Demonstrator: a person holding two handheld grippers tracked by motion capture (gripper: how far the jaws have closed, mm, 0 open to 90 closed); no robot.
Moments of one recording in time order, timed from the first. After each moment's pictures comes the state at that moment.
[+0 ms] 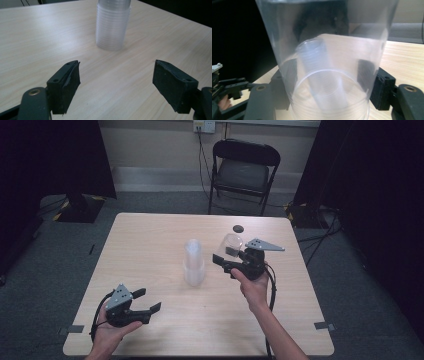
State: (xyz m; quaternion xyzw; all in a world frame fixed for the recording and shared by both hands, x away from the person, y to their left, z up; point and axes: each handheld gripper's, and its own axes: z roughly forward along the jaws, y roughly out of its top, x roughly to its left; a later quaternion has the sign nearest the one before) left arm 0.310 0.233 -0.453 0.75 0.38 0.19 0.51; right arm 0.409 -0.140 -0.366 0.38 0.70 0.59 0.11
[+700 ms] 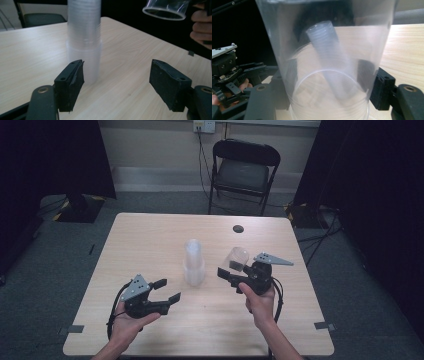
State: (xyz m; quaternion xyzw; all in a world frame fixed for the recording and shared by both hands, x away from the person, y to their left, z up) left arm 0.324 0.180 -0.424 0.73 0.33 0.16 0.57; right arm 0.377 -0.159 -0.381 0.40 0.69 0.60 0.06
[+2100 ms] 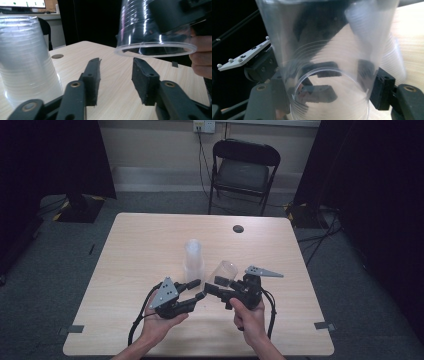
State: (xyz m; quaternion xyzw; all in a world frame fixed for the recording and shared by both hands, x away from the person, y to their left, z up) left arm 0.328 0.116 -0.434 0.72 0.23 0.19 0.63; right arm 0.346 -0.132 -0.392 0.39 0.67 0.62 -0.05
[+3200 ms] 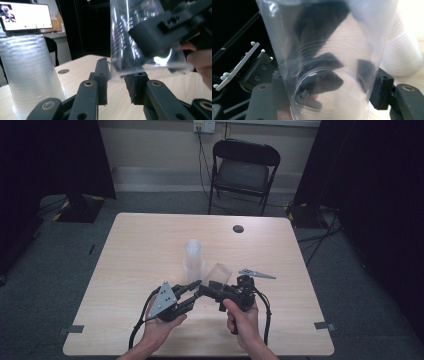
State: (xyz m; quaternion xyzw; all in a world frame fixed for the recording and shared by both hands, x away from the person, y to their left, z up) left arm 0.323 0.116 -0.441 0.68 0.20 0.24 0.66; right arm 0.346 -0.117 -0.404 0.44 0.65 0.61 -0.10
